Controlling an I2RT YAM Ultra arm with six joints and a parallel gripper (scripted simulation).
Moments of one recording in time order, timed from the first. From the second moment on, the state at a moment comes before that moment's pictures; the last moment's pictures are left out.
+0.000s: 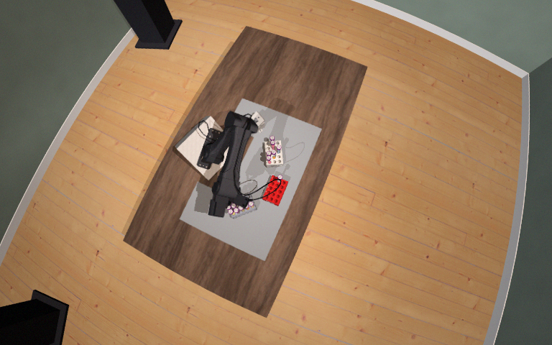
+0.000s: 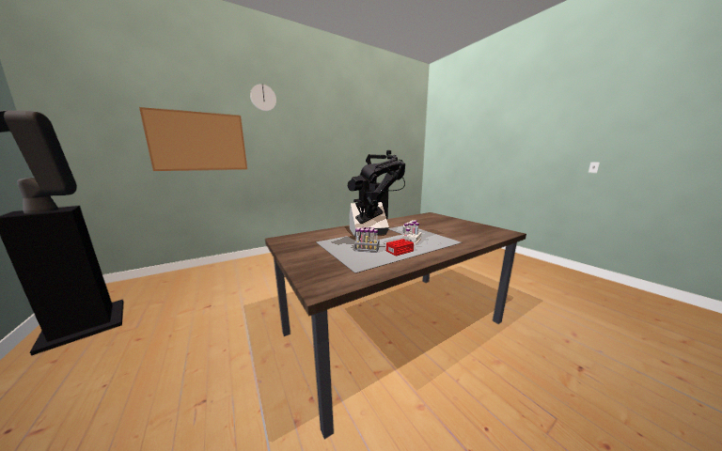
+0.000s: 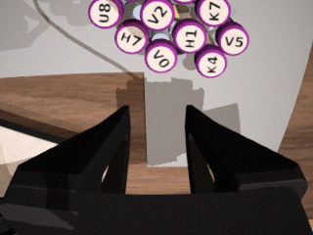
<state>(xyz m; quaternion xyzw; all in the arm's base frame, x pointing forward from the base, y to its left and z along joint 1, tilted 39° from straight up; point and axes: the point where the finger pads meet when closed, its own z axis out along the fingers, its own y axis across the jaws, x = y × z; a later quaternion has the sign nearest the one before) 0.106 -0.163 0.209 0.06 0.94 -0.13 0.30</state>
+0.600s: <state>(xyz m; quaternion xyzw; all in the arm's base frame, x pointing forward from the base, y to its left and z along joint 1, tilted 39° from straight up) 0.113 -0.164 0.194 0.05 0.95 -0.12 0.30</state>
